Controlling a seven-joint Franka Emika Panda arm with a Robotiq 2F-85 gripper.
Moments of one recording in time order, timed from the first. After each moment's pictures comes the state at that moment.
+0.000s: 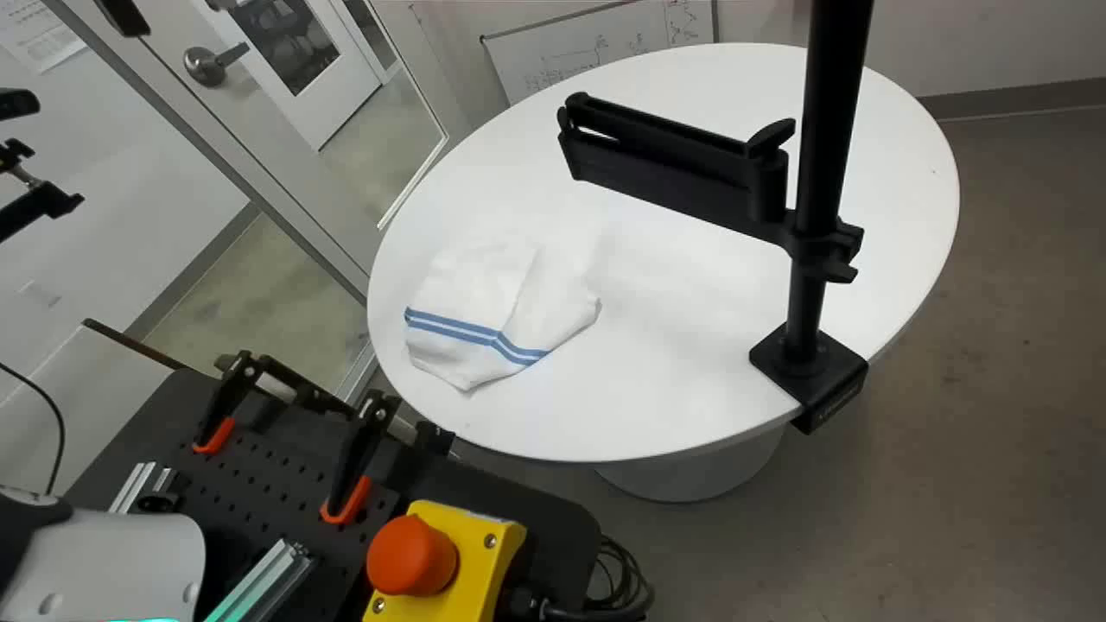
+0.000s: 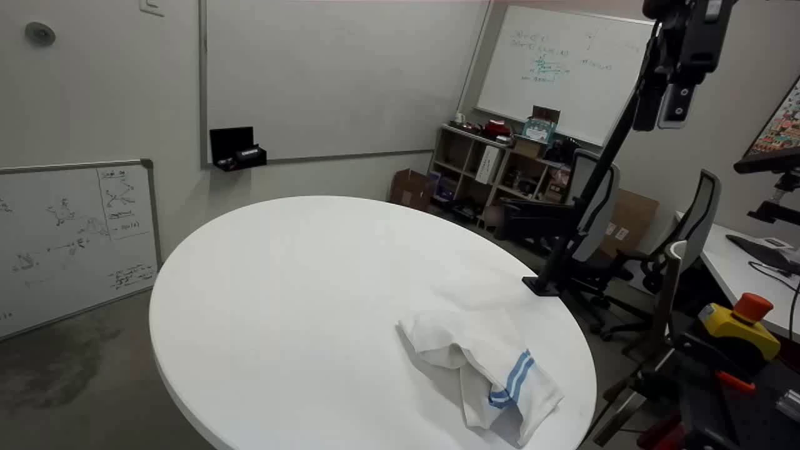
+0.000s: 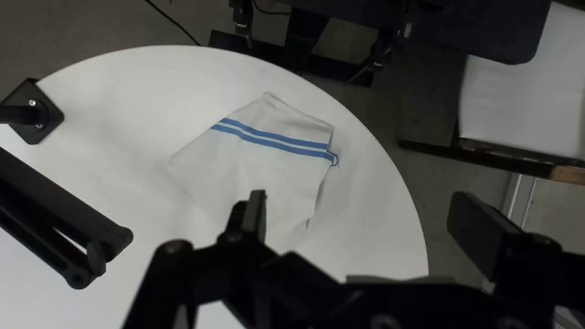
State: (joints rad) arm 0.04 -0.32 -0.03 -2.43 -0.03 1.89 -0.21
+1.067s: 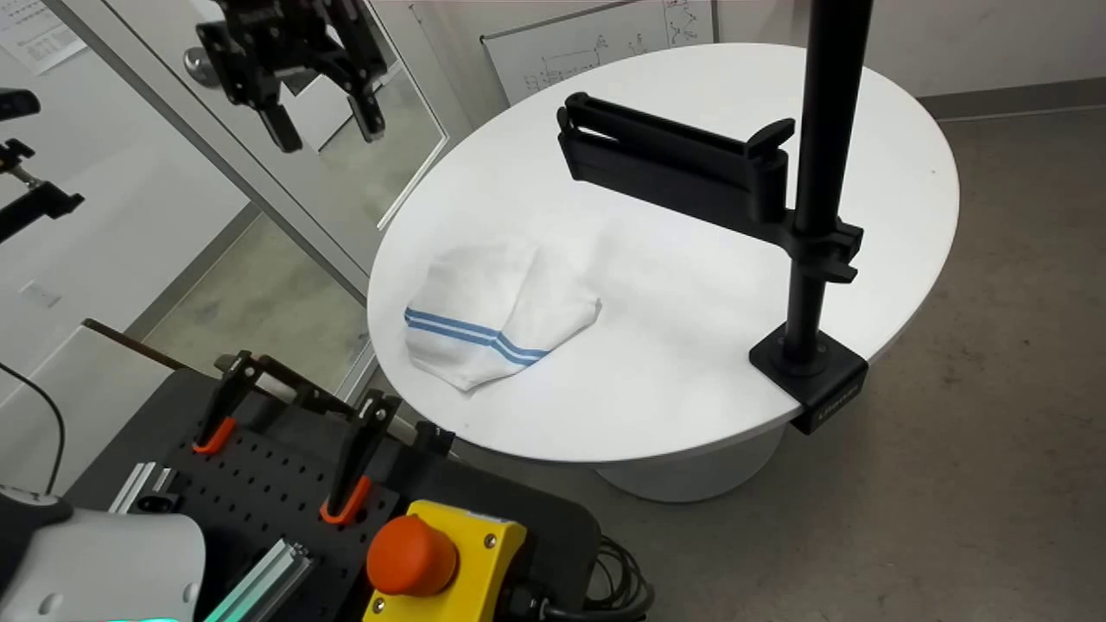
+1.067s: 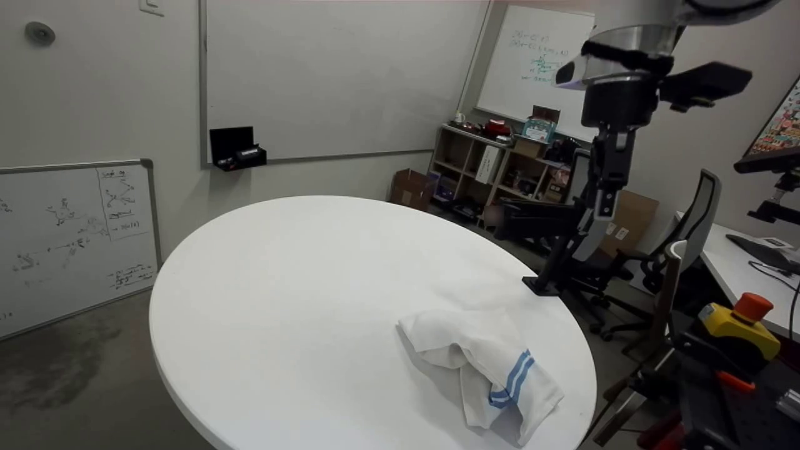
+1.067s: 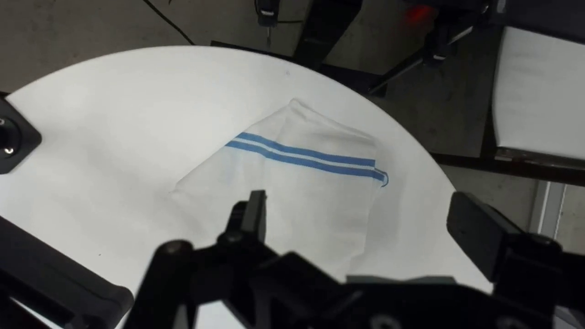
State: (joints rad) arm -0.03 -0.05 -0.08 -2.49 -0.04 2.16 -0.29
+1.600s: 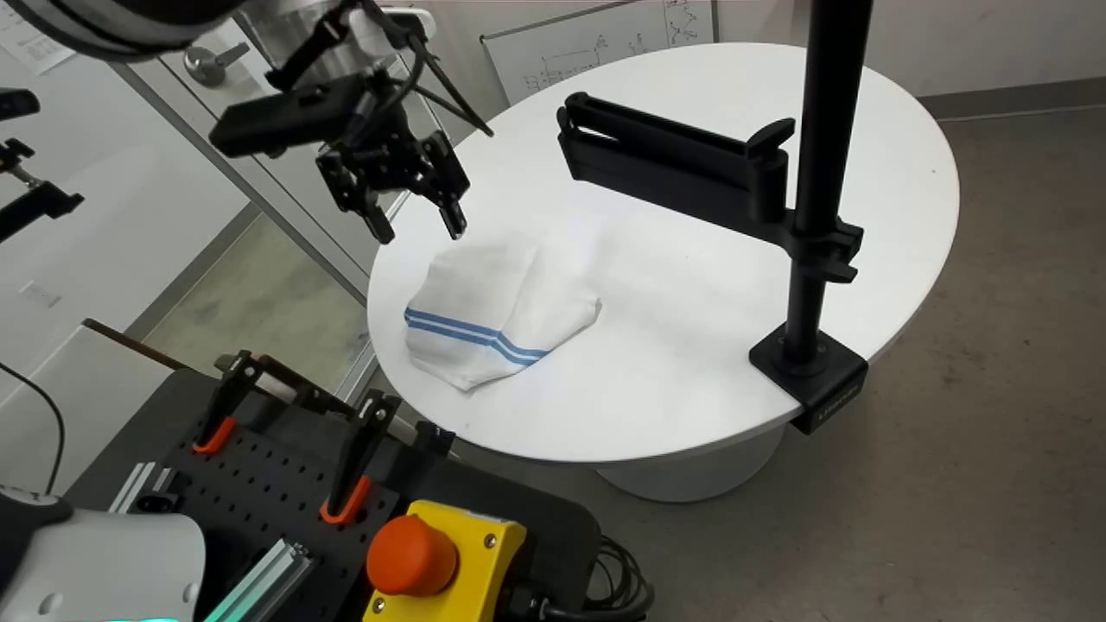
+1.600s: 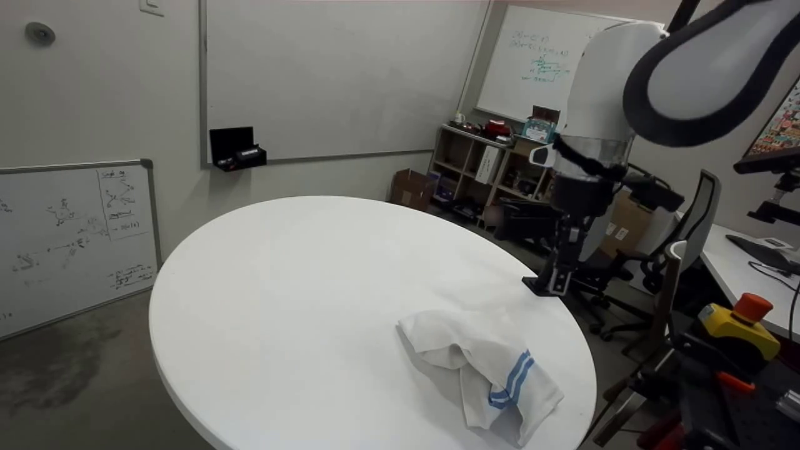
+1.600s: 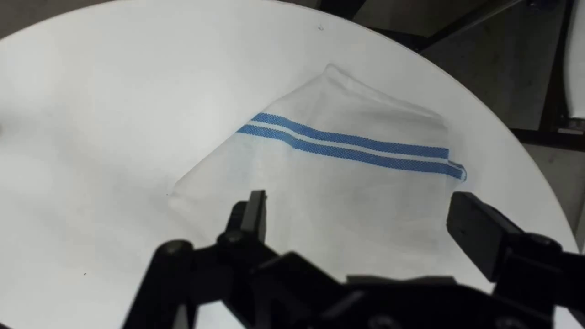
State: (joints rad) arm -0.07 0.22 -0.08 -2.57 -0.05 2.62 -0.28
